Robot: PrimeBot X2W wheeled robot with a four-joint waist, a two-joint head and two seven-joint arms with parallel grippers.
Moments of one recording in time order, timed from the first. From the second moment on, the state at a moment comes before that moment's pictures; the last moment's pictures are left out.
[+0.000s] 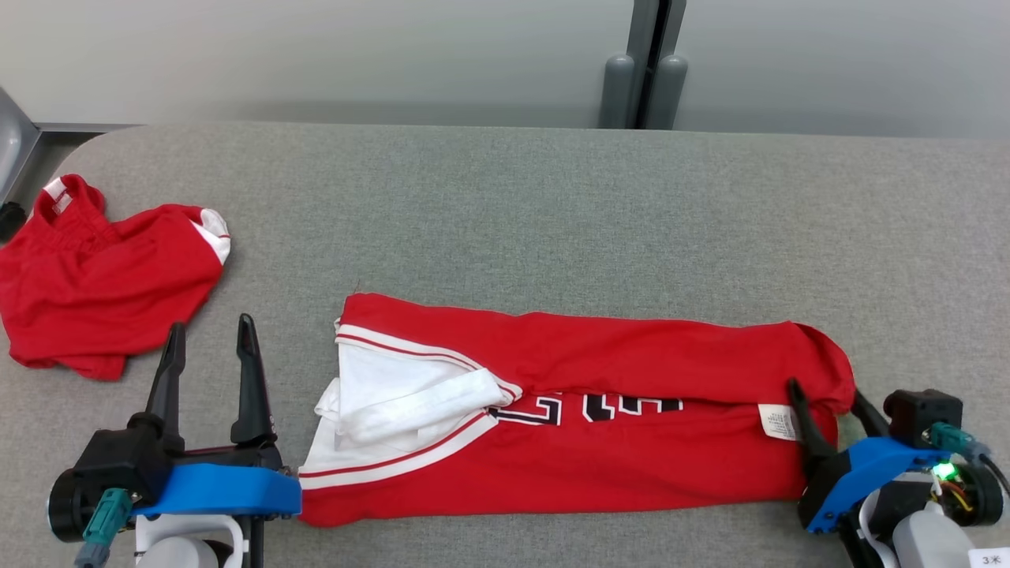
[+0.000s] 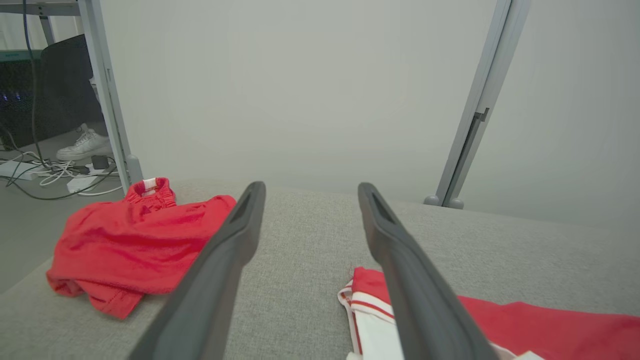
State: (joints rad) left arm -0.10 0.29 -0.25 0.09 -0.45 0.16 -0.26; right arm -0.26 -0.15 -0.04 0.58 0.20 0.13 -0.10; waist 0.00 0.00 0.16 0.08
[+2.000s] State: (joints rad) left arm -0.06 0.05 0.06 0.20 -0.15 -0.07 -0.26; right arm -0.21 -0.05 0.19 0.21 0.29 0.13 0.00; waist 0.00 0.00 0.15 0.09
